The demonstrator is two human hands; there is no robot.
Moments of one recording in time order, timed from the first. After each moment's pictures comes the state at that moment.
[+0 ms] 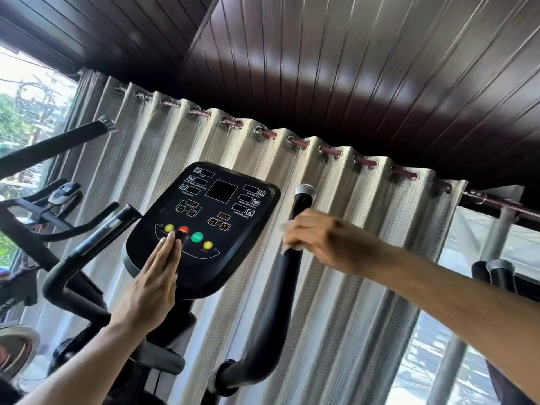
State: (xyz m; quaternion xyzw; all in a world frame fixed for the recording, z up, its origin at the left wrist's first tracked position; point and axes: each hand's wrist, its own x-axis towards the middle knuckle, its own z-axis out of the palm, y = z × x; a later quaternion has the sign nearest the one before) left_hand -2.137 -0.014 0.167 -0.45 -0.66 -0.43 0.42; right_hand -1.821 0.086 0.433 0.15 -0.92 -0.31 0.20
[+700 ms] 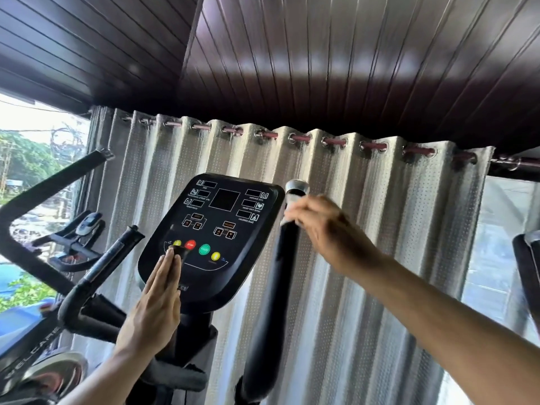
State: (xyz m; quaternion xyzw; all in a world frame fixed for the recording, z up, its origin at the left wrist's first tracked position) left_hand -2.130 -0.020 0.169 -0.45 -0.69 -0.40 0.39; right_hand -1.835 0.126 0.407 0.08 -0.87 -0.20 0.43
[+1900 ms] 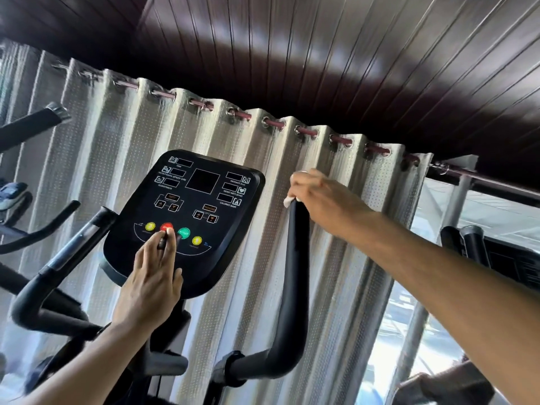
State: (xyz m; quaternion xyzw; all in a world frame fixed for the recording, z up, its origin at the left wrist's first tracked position) left_hand -2.132 -0.020 0.193 -0.45 -0.69 -0.44 0.35; right_hand -1.866 0.062 0.453 -0.15 -0.89 -0.38 0.21
